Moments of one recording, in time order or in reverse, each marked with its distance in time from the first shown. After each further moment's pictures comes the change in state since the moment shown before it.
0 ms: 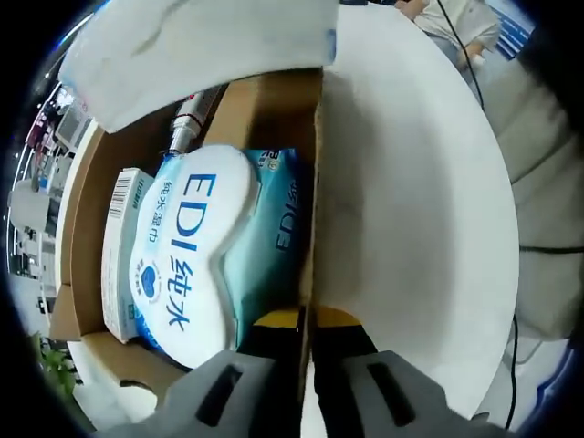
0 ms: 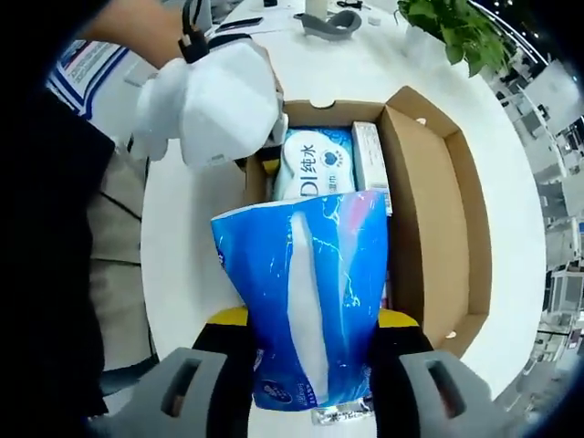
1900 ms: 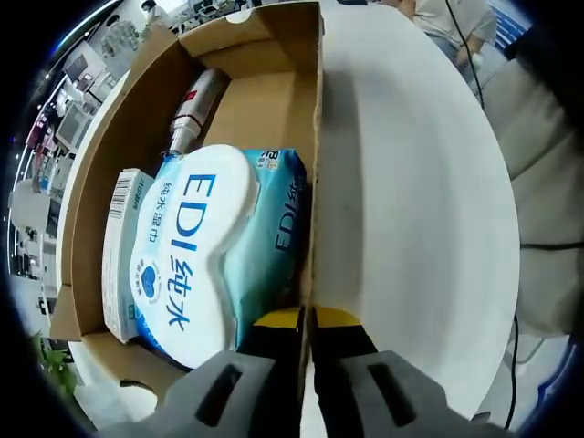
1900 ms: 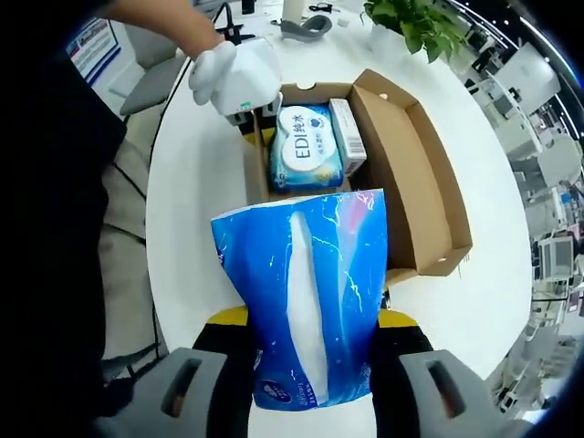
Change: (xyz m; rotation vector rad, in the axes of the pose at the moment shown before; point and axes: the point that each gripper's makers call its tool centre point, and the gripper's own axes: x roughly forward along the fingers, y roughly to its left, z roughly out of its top) left arm 0.000 -0.001 -0.001 0.003 -0.001 0.005; right arm -0.041 0.018 -0.077 0.116 -0.020 -0.091
